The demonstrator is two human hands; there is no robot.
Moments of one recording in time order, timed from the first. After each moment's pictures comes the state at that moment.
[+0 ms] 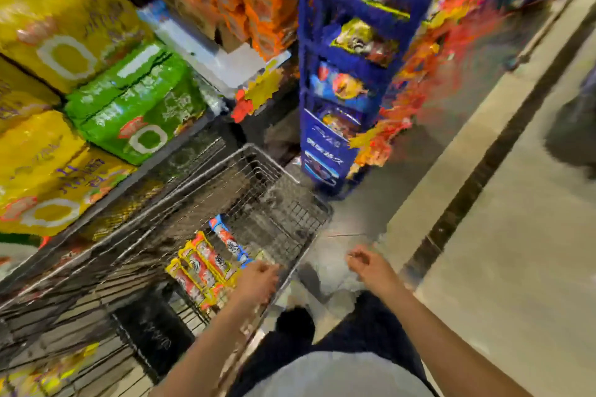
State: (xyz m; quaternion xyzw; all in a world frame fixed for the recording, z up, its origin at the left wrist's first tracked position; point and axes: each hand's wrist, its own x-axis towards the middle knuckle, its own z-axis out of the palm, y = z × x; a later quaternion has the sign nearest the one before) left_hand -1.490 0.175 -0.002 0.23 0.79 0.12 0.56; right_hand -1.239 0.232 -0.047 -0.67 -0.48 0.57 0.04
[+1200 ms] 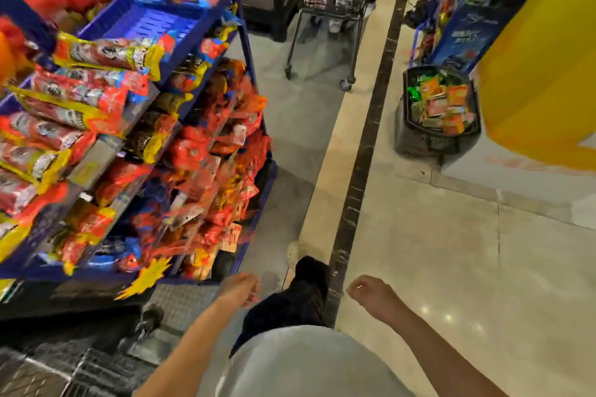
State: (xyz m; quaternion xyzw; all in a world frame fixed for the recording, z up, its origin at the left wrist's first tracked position) left_hand -1.002 0.518 -0.031 0.33 0.75 0.02 0.57; right_hand -0.716 0.412 -0.007 -0.77 -0.34 0.54 0.08
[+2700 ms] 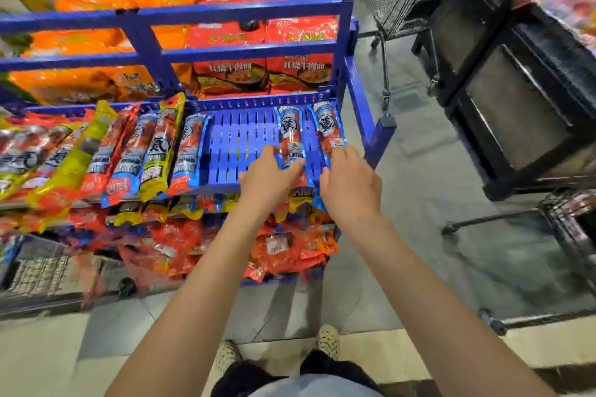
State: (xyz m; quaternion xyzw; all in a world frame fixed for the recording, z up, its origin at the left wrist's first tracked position) left_hand -0.861 1.084 0.204 0.20 0.91 0.31 0.21; right_hand -0.759 1.175 0.210 -0.38 -0.92 0.10 0.09
